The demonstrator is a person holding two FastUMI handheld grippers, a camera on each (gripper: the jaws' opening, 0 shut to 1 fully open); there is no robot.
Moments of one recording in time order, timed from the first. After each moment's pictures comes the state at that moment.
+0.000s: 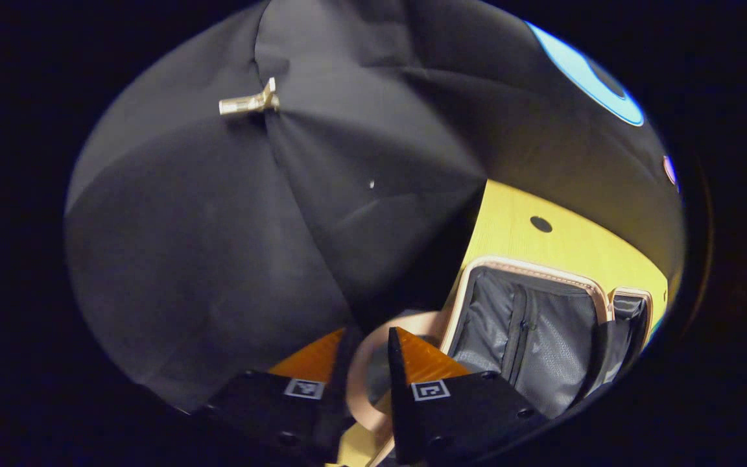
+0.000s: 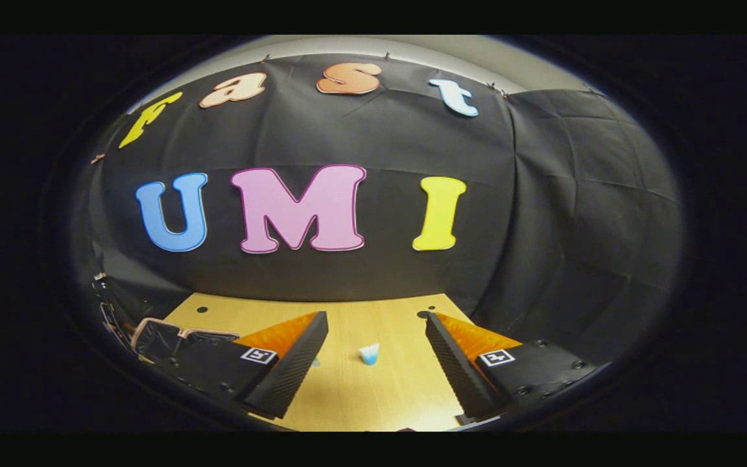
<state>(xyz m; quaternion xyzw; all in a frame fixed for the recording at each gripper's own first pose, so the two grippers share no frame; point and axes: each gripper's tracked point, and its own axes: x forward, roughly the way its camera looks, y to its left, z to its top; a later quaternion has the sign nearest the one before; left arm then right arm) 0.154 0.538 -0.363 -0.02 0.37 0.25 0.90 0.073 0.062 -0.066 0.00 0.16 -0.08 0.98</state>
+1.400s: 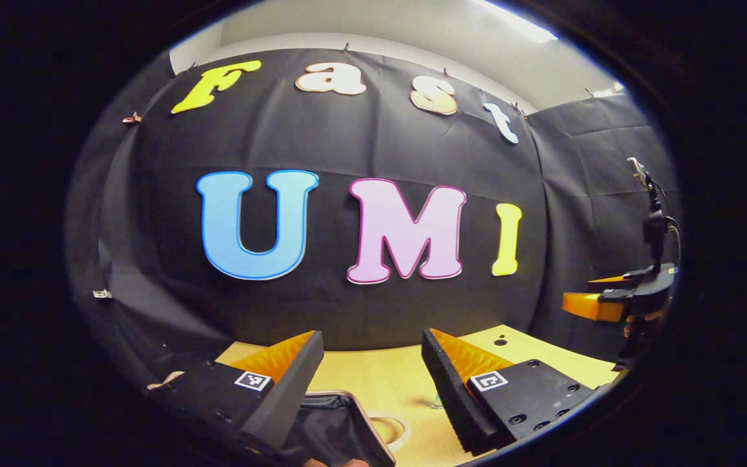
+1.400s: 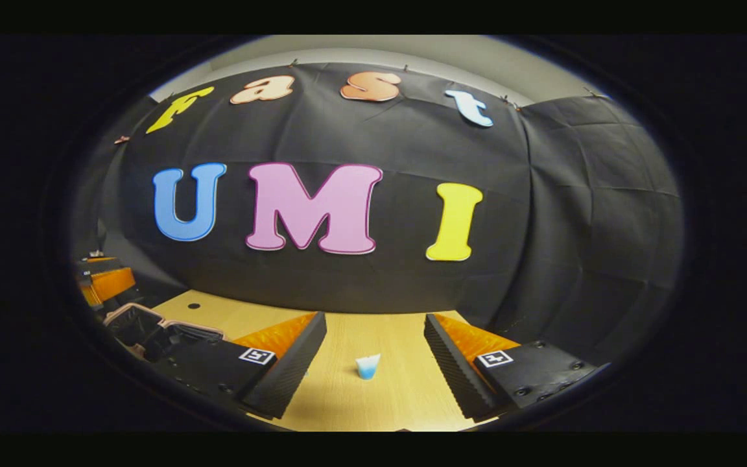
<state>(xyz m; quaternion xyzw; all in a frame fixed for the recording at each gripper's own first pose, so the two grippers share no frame) 0.161 -0.033 -0.145 0.02 0.08 -0.12 0.99 0.100 0.063 -0.134 -0.03 0.11 -0.03 0.99</state>
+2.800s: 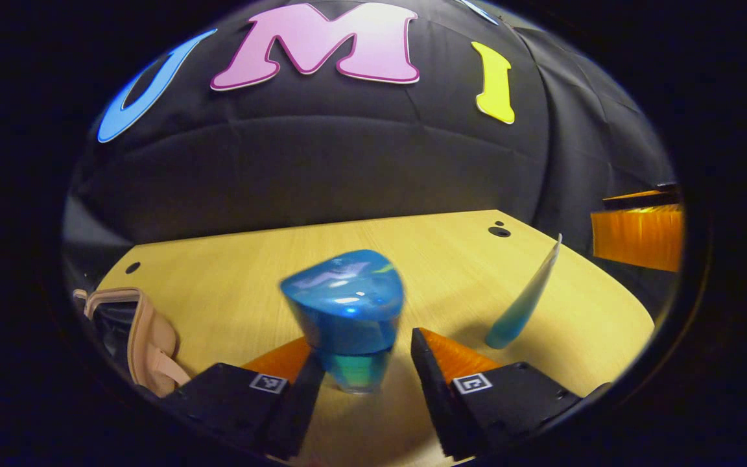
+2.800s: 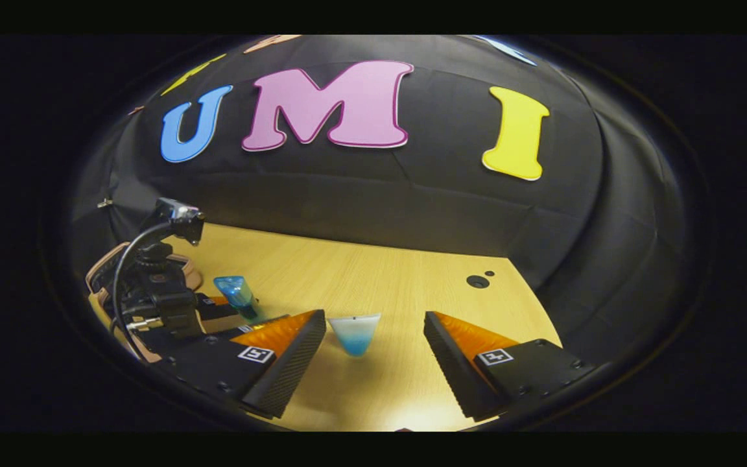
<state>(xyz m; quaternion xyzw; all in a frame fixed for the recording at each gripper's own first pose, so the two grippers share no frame) 0.277 -0.170 -0.472 0.06 0.31 -0.12 0.94 0.178 0.032 -0.333 -0.04 0.27 0.06 0.96</state>
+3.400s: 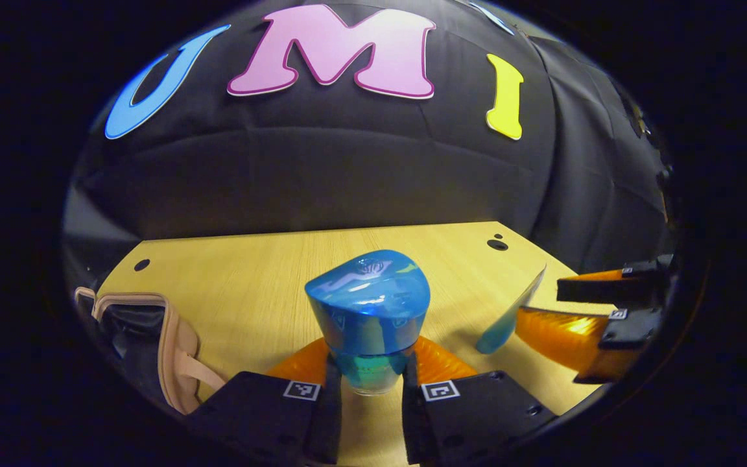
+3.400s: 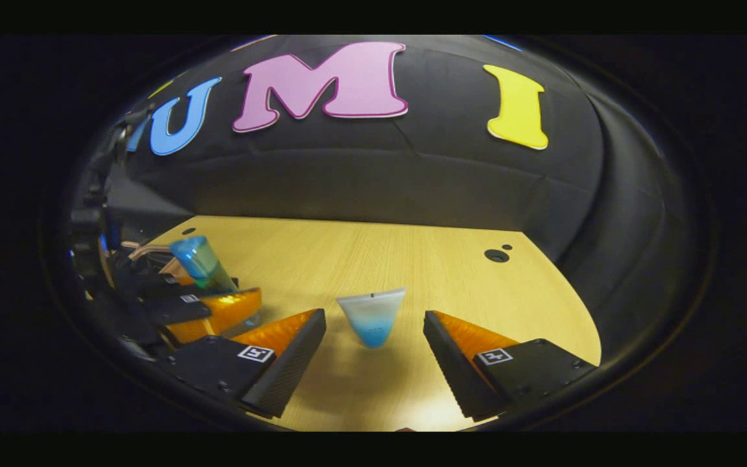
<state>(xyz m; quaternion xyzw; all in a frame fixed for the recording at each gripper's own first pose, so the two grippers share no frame) 0.273 -0.159 -0.428 0.03 0.30 -0.12 0.95 0.180 0.053 -0.398 -0.01 0.31 0.06 0.95</state>
